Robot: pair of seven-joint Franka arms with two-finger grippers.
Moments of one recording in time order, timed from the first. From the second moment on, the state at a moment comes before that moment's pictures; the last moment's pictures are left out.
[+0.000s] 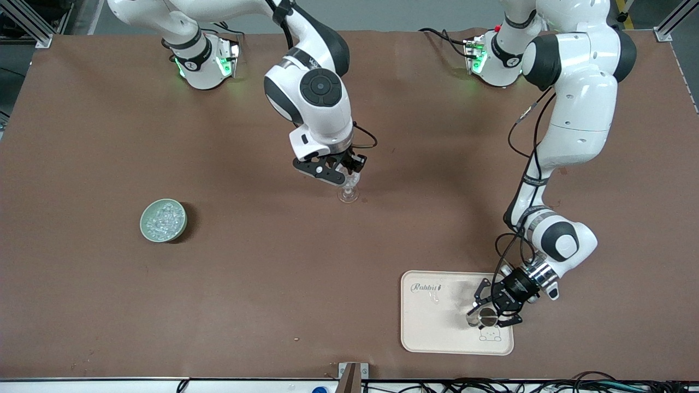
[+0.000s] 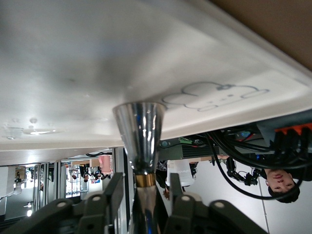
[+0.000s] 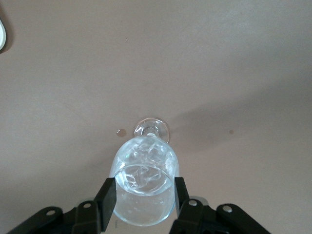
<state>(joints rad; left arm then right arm) -0.11 1.07 0.05 -1.24 -1.87 2.30 -0.75 0.60 0.50 0.23 -1.50 -0.05 2.00 1.23</state>
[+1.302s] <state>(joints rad) -0.08 0.78 0.04 -1.26 -0.39 2.30 -0.76 0.18 0.12 0.12 -1.43 -0.16 1.56 0.65</state>
